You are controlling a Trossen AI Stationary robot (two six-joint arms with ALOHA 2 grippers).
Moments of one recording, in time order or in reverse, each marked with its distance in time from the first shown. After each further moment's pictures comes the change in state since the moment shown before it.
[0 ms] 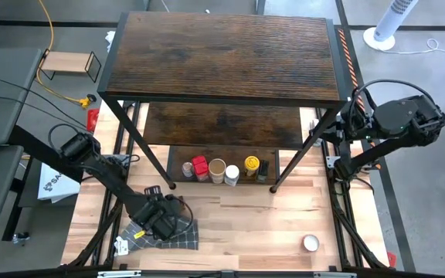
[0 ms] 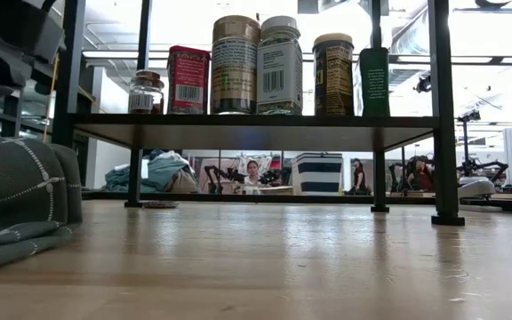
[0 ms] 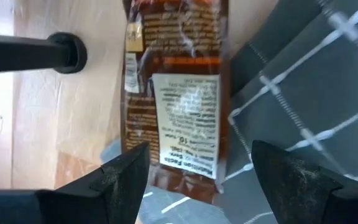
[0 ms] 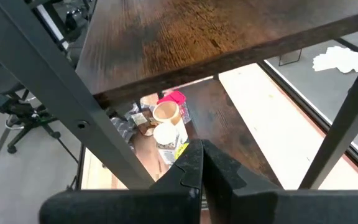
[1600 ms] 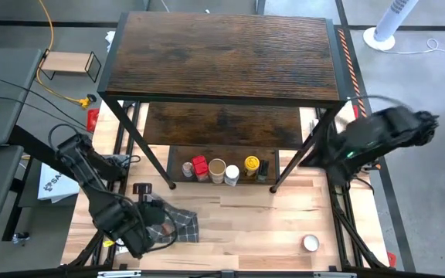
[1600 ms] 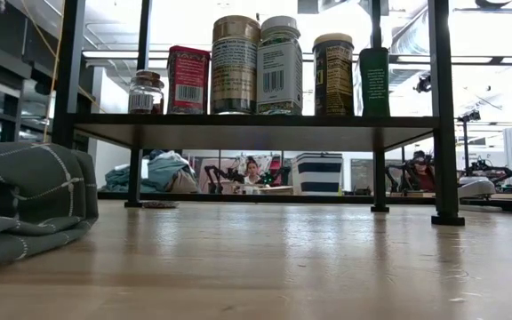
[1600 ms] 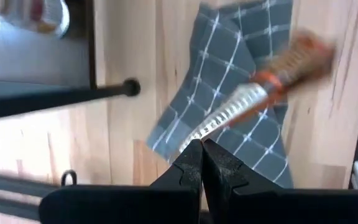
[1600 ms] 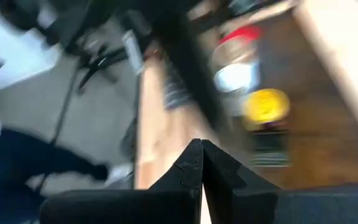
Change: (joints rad) left arm -0.130 -0.018 0.554 -0.539 -0.147 0.144; right arm 0.022 0.086 -0.096 0.054 -0.336 0.087
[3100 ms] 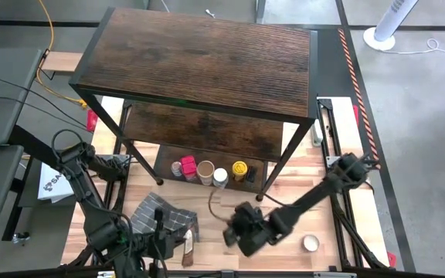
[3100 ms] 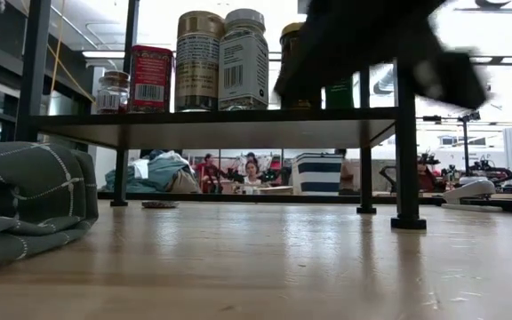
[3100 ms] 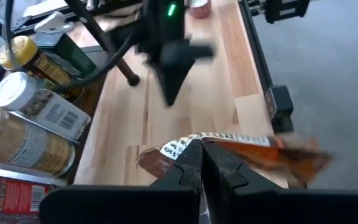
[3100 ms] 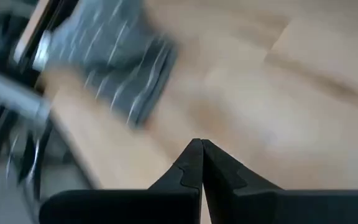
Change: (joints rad) left arm -0.109 0.096 0.081 0.543 -0.480 0.240; right arm 0.254 0.949 -0.135 0.727 0.474 0.980
